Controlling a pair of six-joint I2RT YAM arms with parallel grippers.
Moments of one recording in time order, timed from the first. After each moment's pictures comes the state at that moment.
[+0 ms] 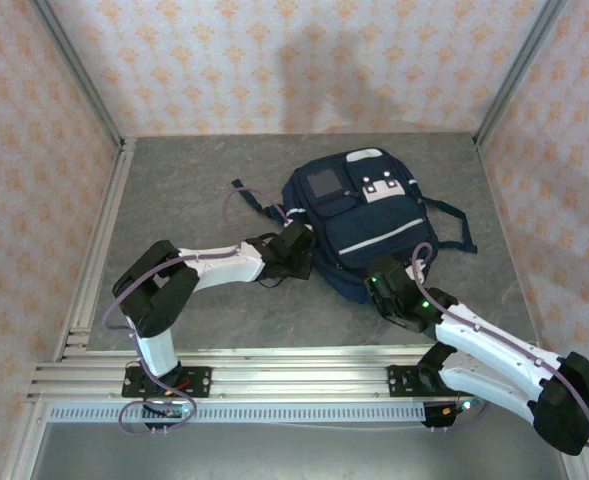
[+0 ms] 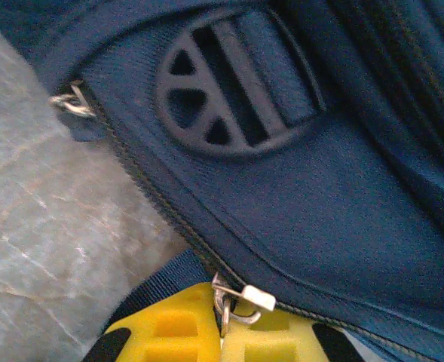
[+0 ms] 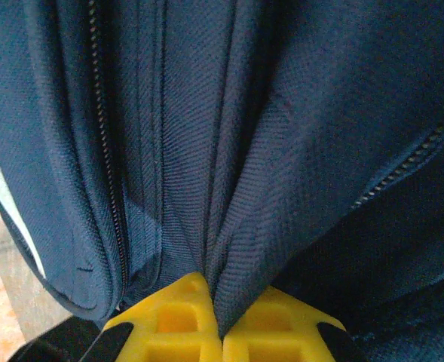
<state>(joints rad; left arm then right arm) -0.75 1.79 1.05 -0.26 -0.08 -0.55 0.71 0.88 0.46 -0.45 0.28 1.61</state>
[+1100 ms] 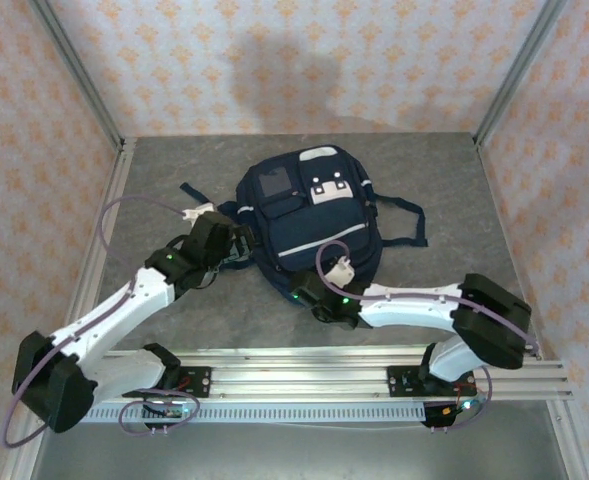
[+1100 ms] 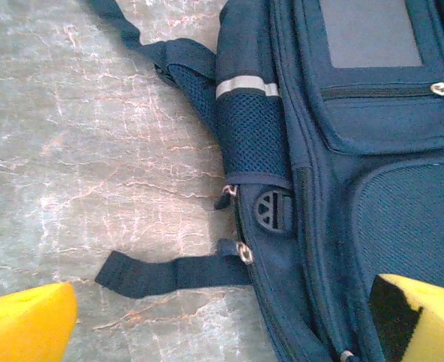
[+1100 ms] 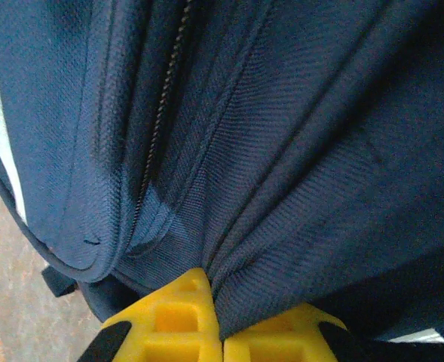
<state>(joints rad) -0.51 1.09 0.81 -0.55 -0.32 -0.76 1.13 1.50 0.78 -0.22 0.46 1.71</state>
